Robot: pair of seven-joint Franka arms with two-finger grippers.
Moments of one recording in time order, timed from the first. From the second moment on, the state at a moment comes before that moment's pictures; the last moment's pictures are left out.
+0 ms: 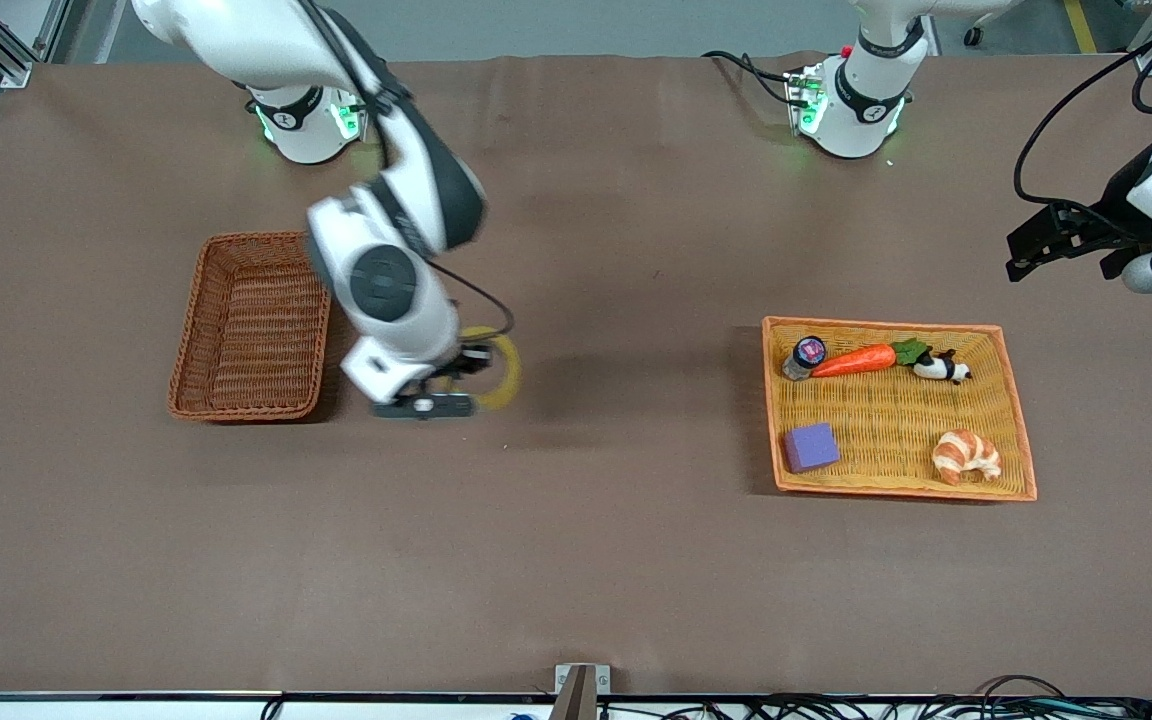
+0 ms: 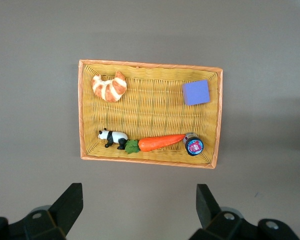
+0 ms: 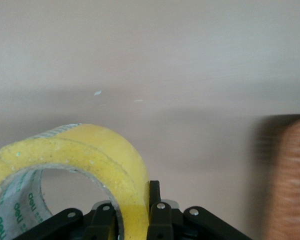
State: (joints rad) left arm -0.07 0.01 -0.03 -1.53 0.02 1.57 -0.11; right arm 0.53 0.43 -0.07 -1.54 0.05 1.86 0.45
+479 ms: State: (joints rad) left arm -0.07 0.02 -0.03 -1.53 0.02 1.57 -0.11; right arm 0.29 0.17 -0.20 -1.81 0.04 1.79 -0.07
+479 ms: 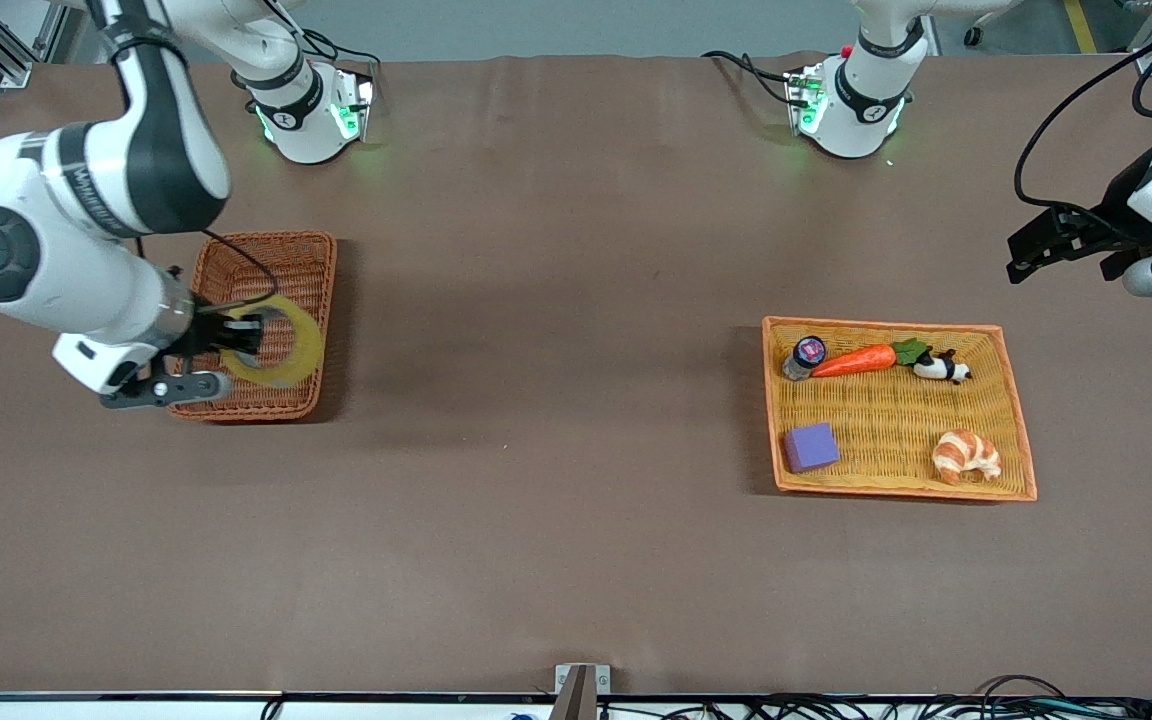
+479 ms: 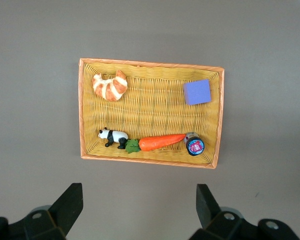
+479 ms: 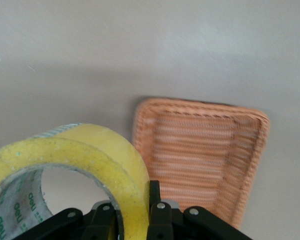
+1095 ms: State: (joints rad) left arm -0.07 0.02 -0.03 -1.54 0.02 1.57 -0.11; right arm 0.29 0.08 -0.43 -2.36 0.00 2.34 -0.41
